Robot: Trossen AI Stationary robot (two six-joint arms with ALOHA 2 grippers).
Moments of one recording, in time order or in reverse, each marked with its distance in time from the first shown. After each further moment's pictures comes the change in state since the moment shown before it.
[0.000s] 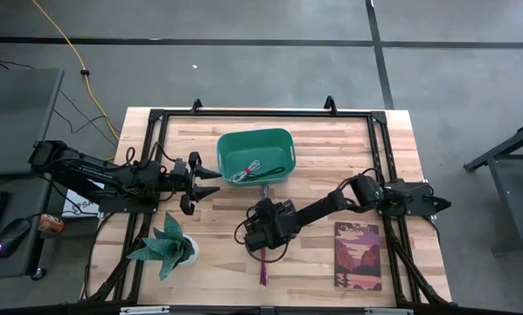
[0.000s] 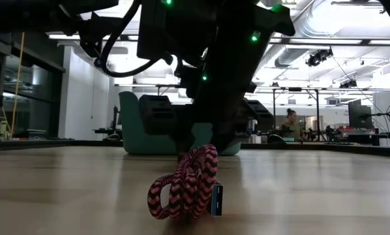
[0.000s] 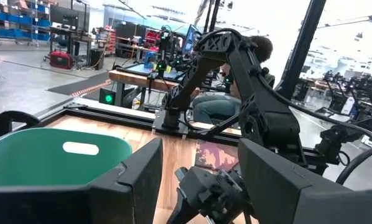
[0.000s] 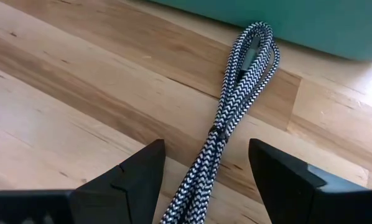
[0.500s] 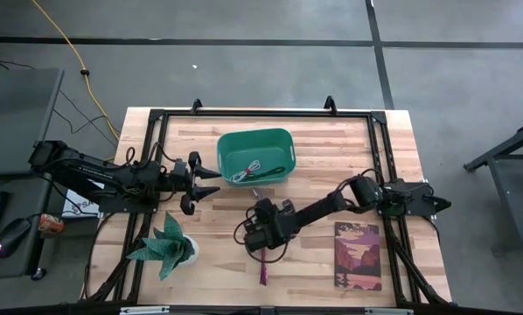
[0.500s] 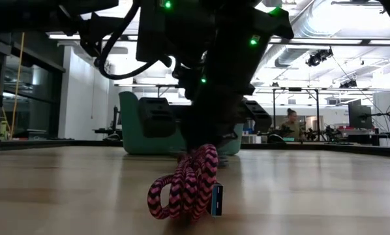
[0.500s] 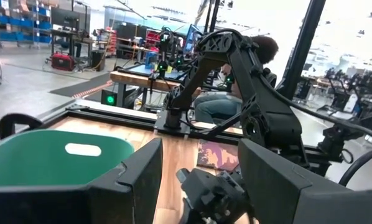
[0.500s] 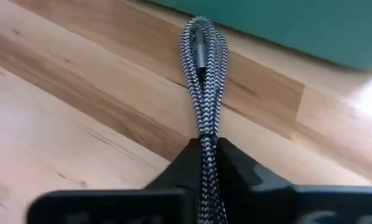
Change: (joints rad) left arm 0.000 0.000 0.000 -0.001 -0.002 0.021; right arm 0.005 0.011 0.002 -0.014 -0.002 -0.021
